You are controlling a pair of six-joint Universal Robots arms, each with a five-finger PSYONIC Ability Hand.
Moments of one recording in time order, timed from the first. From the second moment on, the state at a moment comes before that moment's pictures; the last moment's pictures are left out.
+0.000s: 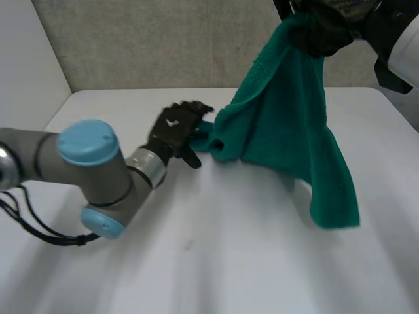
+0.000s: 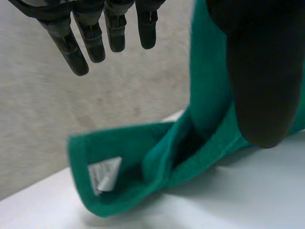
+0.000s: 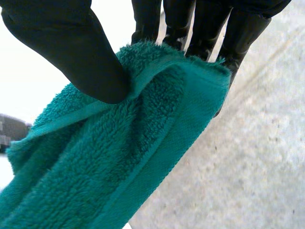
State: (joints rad) left arm 4.18 -2.27 -1.29 3.55 -1.36 3.19; right arm 1.97 -1.54 1.10 0.25 1.18 2.77; left_hand 0.22 0.21 0.21 0.21 0.05; right_hand 0.98 1.18 1.18 1.19 0.99
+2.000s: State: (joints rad) left arm 4.11 -2.10 -1.42 3.31 -1.76 3.41; right arm 1.87 -1.13 1.32 0.17 1.52 2.48; left_hand 0.38 0.38 0.38 0.38 0.21; right_hand 0.98 1.18 1.18 1.19 0.99
